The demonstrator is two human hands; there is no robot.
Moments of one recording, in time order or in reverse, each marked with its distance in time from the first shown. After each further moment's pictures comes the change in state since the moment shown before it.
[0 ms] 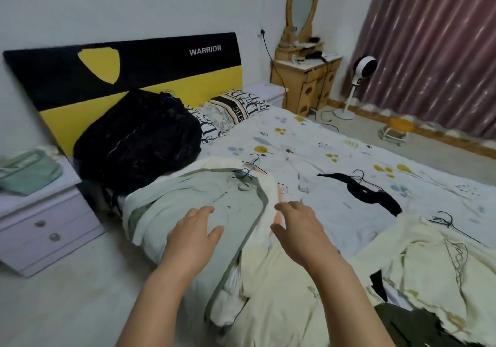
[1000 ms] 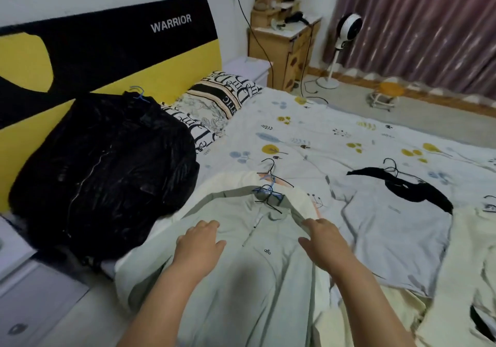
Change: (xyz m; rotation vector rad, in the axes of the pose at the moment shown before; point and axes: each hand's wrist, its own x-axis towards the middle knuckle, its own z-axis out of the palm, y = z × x) left_hand 0.352 -0.156 -0.006 0.300 -0.374 0.173; right_hand 0.301 -0.061 0.123 -0.069 -0.155 0.389
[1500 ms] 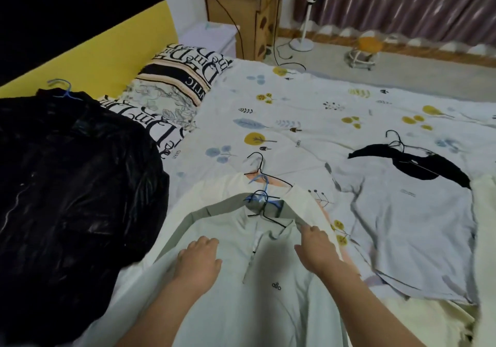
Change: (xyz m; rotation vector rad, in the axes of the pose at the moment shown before) left_hand 0.201 -0.028 0.067 0.176 -0.194 0.170; right_hand 0.188 0.016 0.087 0.049 -0.111 0.212
